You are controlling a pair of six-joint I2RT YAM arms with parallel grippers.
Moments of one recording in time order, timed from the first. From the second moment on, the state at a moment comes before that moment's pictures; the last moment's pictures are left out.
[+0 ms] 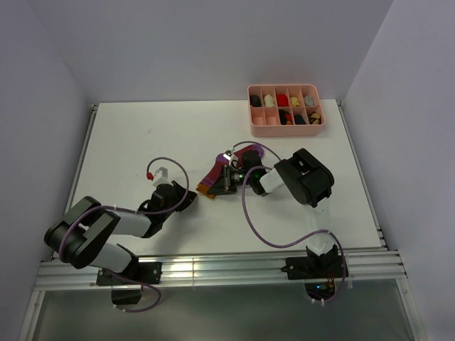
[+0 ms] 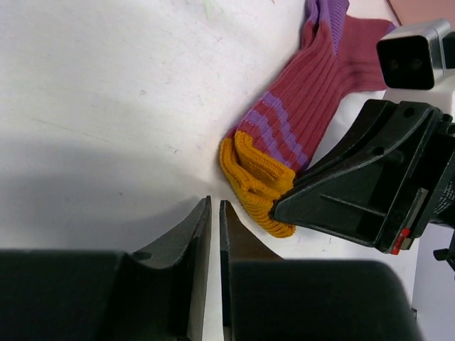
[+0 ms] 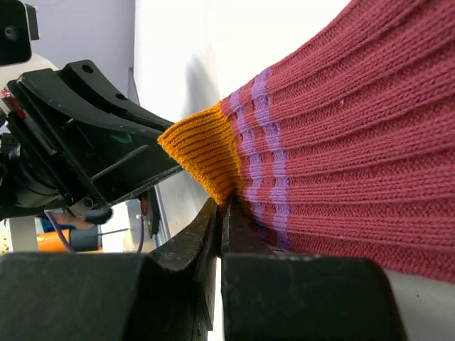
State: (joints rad) left arm -0.61 1.44 0.25 0.68 -0.16 -1.06; right arm 0.55 2.10 0.87 0.72 -0.86 0.85
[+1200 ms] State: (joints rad) left arm -0.61 1.59 0.25 1.03 -0.09 -1.04; right arm 0.54 2.12 0.89 0.71 -0.88 0.87
